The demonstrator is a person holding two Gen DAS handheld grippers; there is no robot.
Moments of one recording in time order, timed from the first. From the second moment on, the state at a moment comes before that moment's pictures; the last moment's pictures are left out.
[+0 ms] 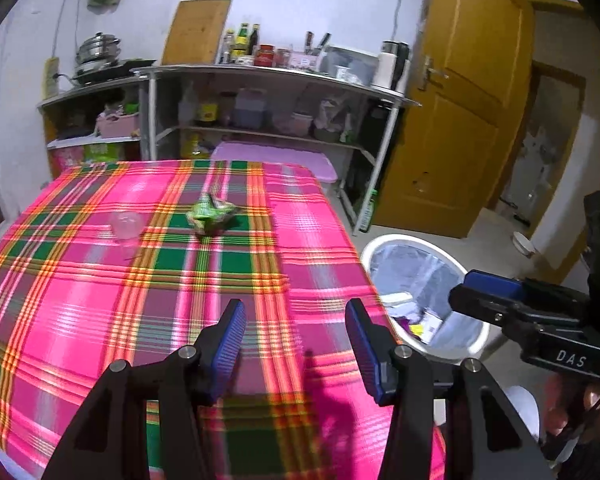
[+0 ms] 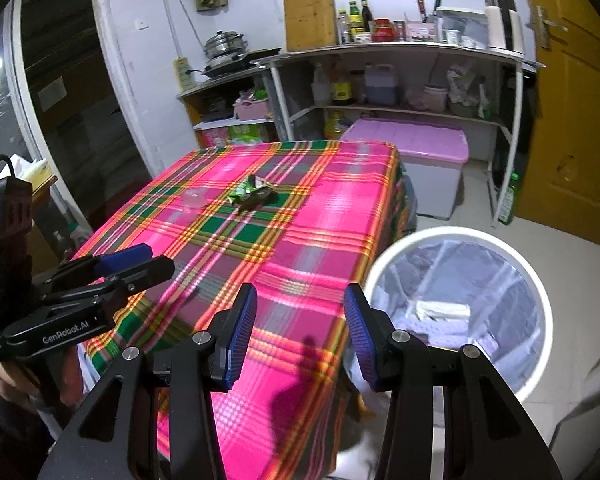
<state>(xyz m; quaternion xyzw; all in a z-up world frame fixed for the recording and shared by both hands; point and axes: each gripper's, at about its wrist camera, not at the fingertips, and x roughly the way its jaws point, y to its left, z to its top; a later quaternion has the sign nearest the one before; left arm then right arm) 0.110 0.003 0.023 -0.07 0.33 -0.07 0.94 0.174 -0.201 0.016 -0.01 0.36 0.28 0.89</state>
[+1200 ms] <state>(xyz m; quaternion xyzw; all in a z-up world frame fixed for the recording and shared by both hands) 0.228 0.145 -0.021 -0.12 0.37 0.07 0.92 0.288 -0.098 0.001 -0.03 0.38 0.33 0.86</state>
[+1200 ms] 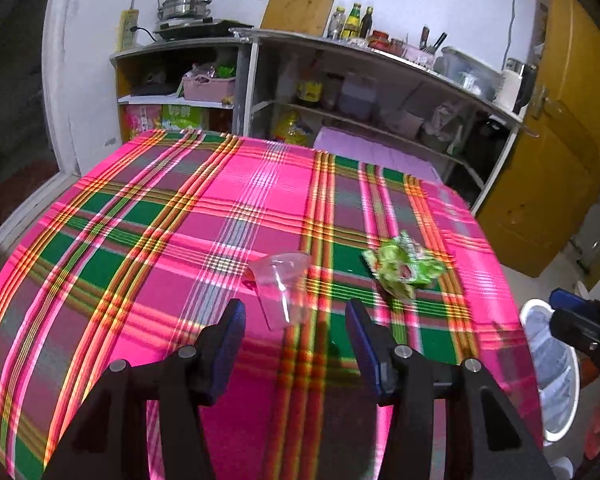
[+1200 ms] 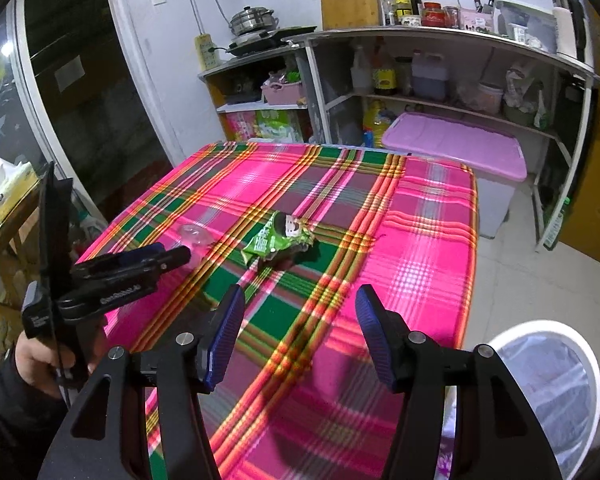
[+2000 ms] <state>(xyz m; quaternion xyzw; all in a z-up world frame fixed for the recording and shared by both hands) 0.247 0.148 -0.045 -0.13 0.39 0.04 0.91 0.365 -0.020 -0.034 -0.03 0.43 0.34 0.83</state>
